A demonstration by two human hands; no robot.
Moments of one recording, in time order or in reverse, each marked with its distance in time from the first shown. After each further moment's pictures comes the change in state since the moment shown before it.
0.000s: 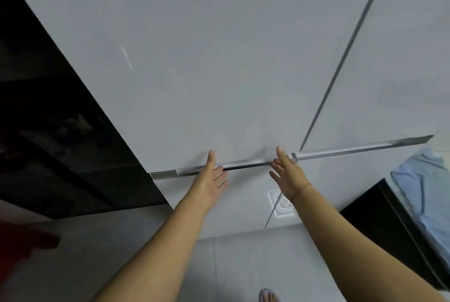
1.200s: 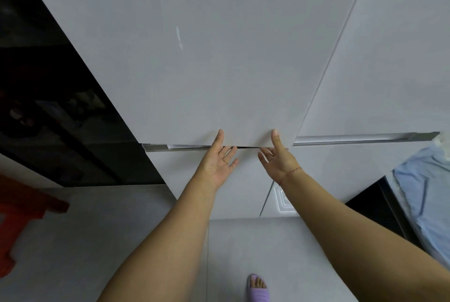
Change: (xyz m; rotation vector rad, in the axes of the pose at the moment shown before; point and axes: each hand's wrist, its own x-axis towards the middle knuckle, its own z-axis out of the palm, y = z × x) left_hand -0.018 -0.038 0.049 -0.197 -0.094 0.060; right_hand 0.005 0.000 -0.020 0.209 -0.078 0.102
